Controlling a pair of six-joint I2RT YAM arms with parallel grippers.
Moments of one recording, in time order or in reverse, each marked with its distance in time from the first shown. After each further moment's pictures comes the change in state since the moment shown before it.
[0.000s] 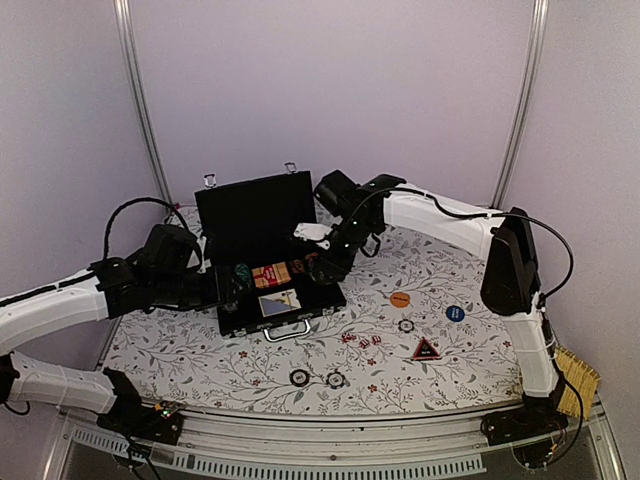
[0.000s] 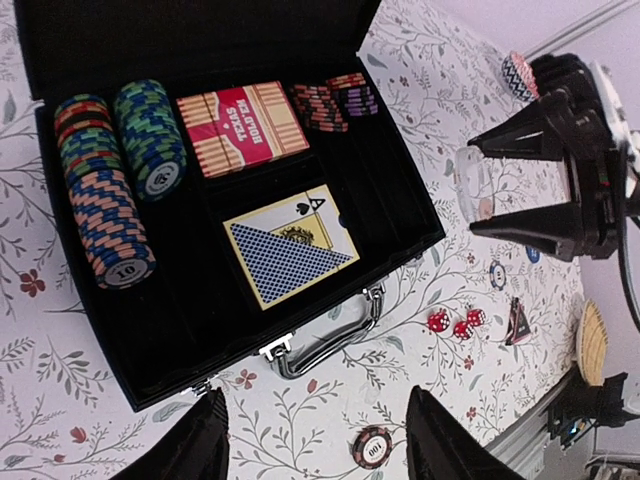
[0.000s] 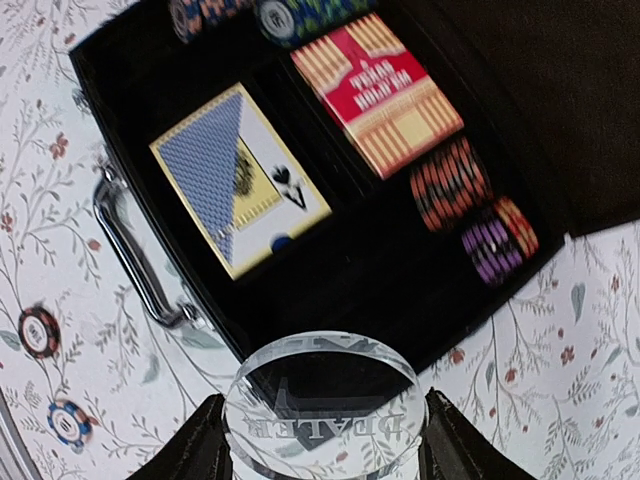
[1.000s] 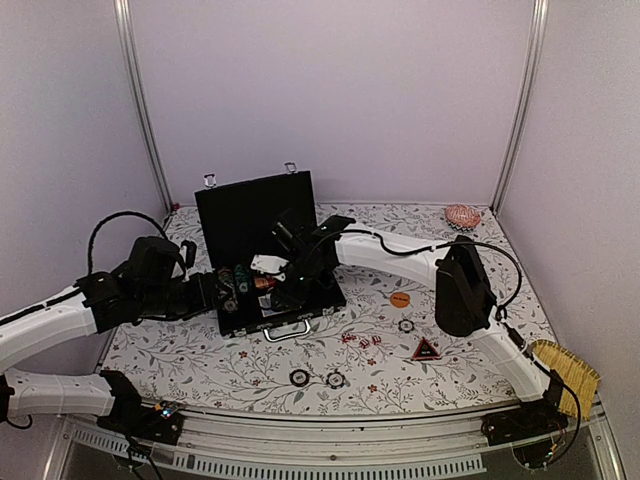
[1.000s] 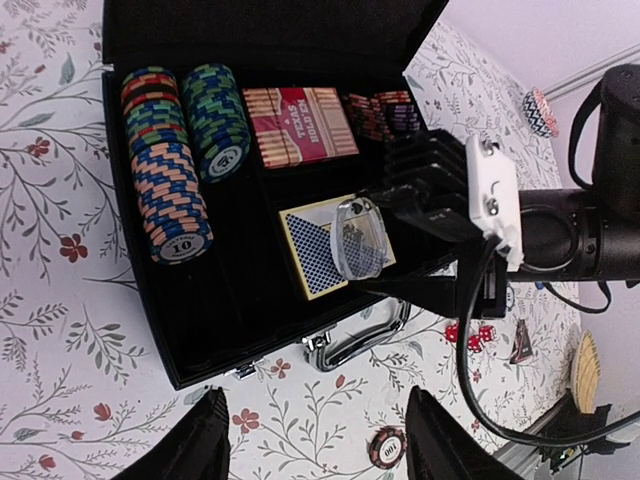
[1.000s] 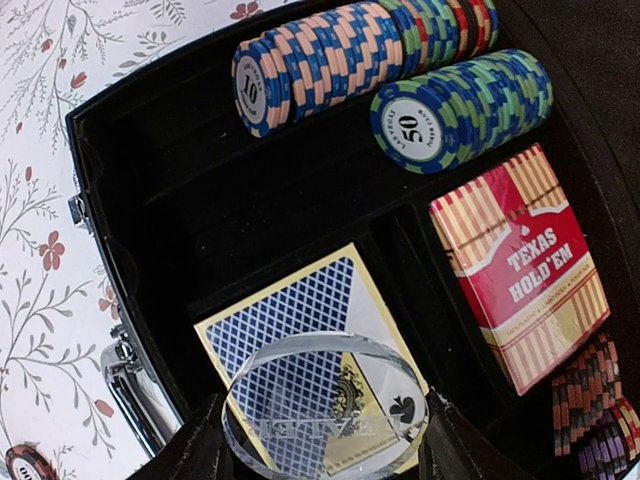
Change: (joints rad) left arm 0.055 -0.145 -0.112 -0.015 -0.021 -0.066; right arm 0.133 0.294 0.240 0.165 -0.062 0.022
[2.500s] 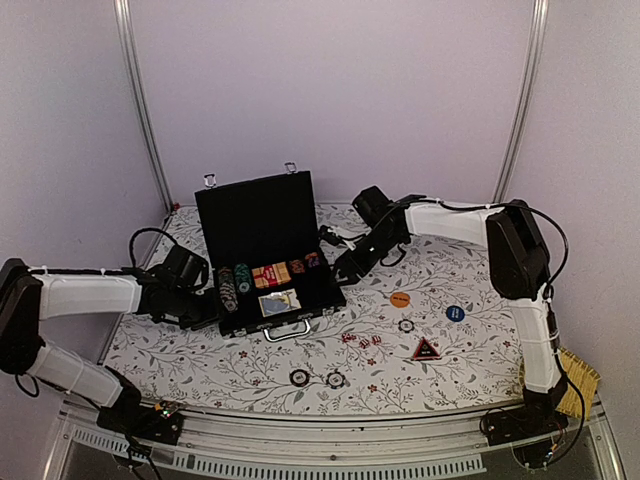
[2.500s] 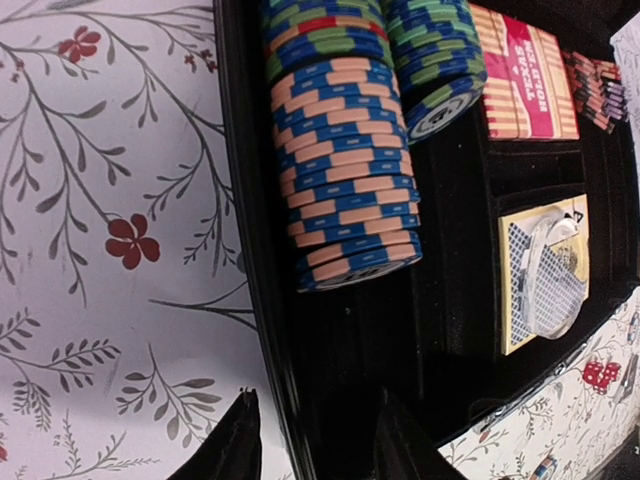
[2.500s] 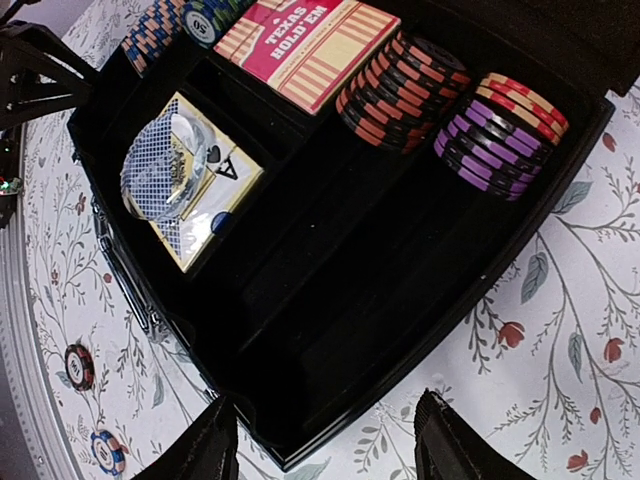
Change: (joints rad) left arm 0.169 0.405 -0.027 0.119 0.062 0.063; right arm -0.320 -0.300 -0.532 0.137 -0.322 0.189
